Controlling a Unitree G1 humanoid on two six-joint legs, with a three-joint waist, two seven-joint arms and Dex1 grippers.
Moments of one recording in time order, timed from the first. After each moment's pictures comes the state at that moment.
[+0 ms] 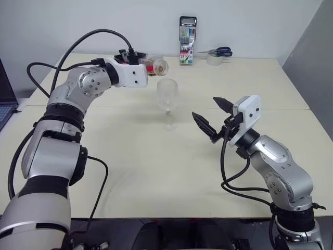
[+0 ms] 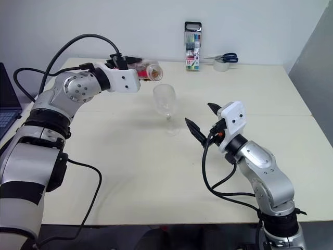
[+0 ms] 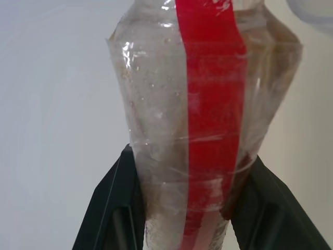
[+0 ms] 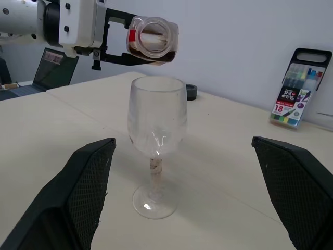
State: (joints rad) left arm -1.29 0.68 -0.33 1.10 0.56 -0.73 -0.39; right arm -0.34 -0.35 0.04 -0.57 0.41 0.59 0.35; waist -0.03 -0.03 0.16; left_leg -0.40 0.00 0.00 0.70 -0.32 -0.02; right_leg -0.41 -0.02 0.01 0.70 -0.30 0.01
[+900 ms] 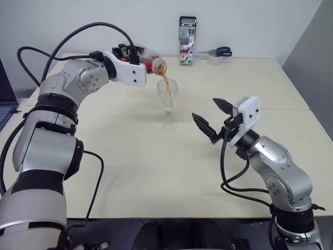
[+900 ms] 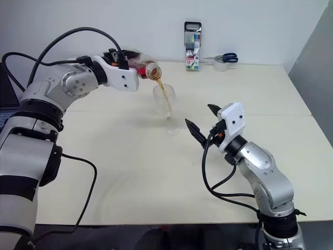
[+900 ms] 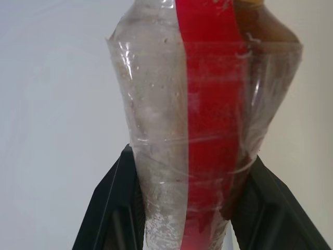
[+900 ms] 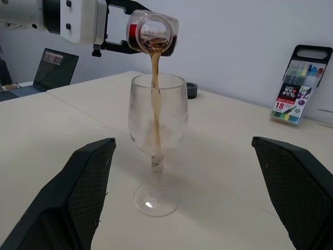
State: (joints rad) left arm -1.37 0.71 -0.41 1.15 0.69 -0.78 -0.27; right arm -0.33 -0.34 0.04 -0.57 0.41 0.59 0.35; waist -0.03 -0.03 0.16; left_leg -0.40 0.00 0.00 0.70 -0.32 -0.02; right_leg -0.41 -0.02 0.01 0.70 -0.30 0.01
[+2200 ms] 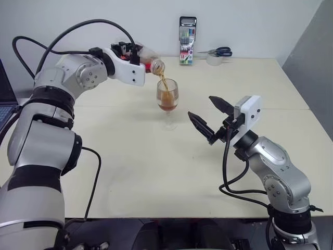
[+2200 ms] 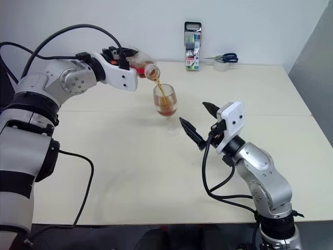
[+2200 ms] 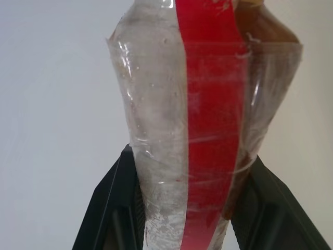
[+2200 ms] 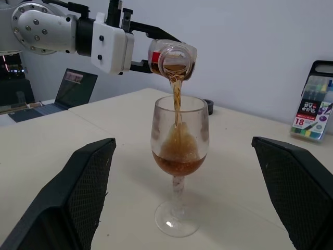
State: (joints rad) left arm -1.46 0.72 -0.50 1.22 0.78 -0.79 -0.19; right arm -0.33 -0.31 0.04 -0.60 0.45 0.57 0.37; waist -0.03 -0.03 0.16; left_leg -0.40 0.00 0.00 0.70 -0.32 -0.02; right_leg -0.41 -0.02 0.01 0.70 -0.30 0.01
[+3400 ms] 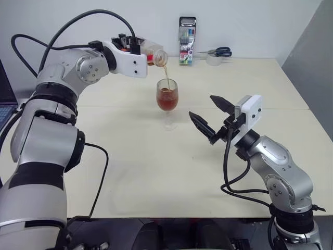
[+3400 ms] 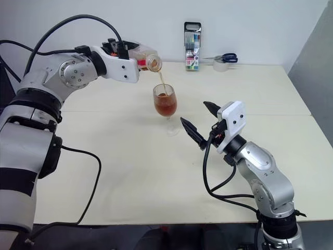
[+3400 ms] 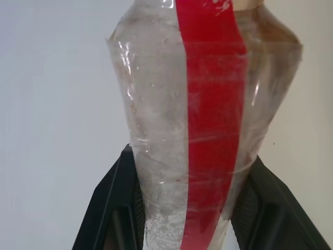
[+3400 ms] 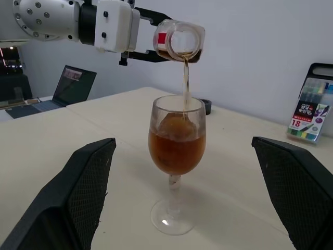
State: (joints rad) left arm -1.46 0.69 -0.42 1.26 0.63 -0.78 -0.31; right arm -0.34 -0.33 0.04 -0.60 0.45 0.57 0.37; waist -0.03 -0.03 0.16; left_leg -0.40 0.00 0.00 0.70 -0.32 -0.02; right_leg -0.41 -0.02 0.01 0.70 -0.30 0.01
